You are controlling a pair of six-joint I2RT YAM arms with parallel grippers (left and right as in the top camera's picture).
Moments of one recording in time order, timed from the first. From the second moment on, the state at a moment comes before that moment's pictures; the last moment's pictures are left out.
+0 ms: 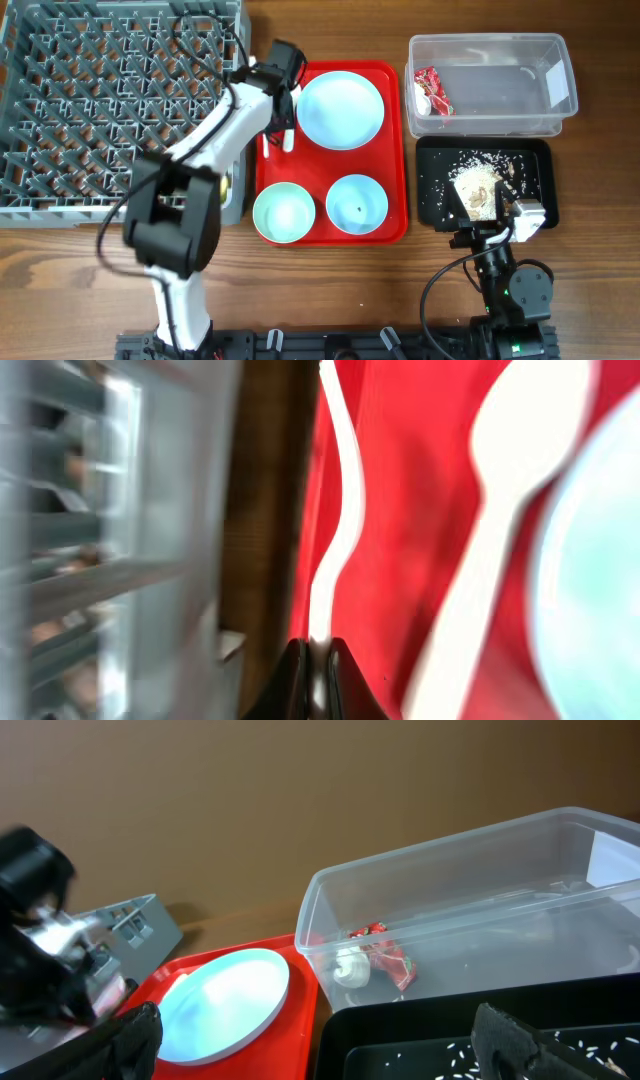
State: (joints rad) left arm -0.37 2.07 1.57 -0.83 -0.28 -0.44; right arm 0.10 0.02 0.01 0.00 -0.01 0.31
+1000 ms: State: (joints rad) left arm -0.15 1.86 1.57 -0.86 -0.10 -0.17; right arm 0.10 0.02 0.01 0.00 -0.01 0.31
